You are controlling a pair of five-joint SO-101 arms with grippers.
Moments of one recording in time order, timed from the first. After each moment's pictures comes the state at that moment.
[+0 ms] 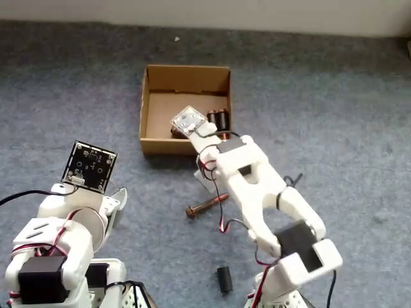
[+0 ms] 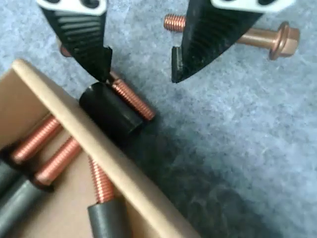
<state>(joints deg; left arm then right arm) -9.9 -79.9 44.6 89.9 -14.9 -29.3 4.7 26.3 50.9 24.0</state>
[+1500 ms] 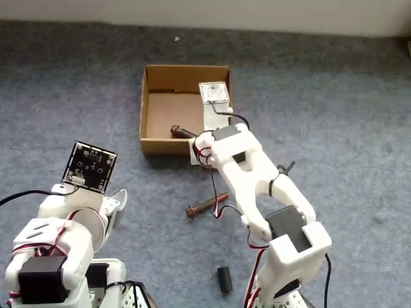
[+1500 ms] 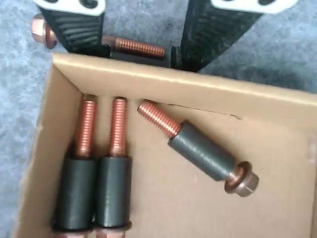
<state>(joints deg) -9.9 -79.9 44.6 90.2 -14.9 -28.7 11.1 18.2 45.3 -12.0</state>
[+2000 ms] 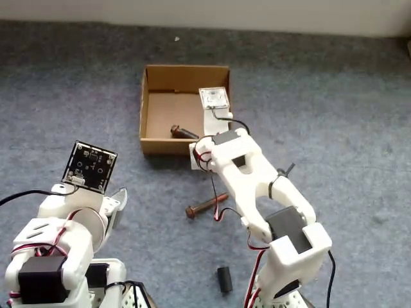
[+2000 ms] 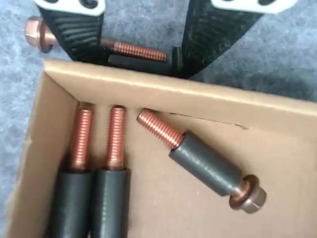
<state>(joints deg) -9.9 -79.9 44.6 90.2 -14.9 -29.0 11.1 21.3 44.4 -12.0</state>
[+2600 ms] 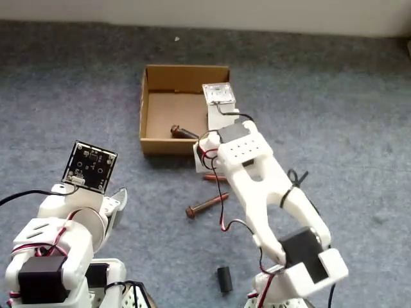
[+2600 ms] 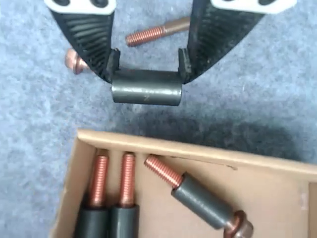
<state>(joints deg) -9.9 -79.9 44.6 90.2 -14.9 -29.2 -2.1 19.2 63.1 -11.8</state>
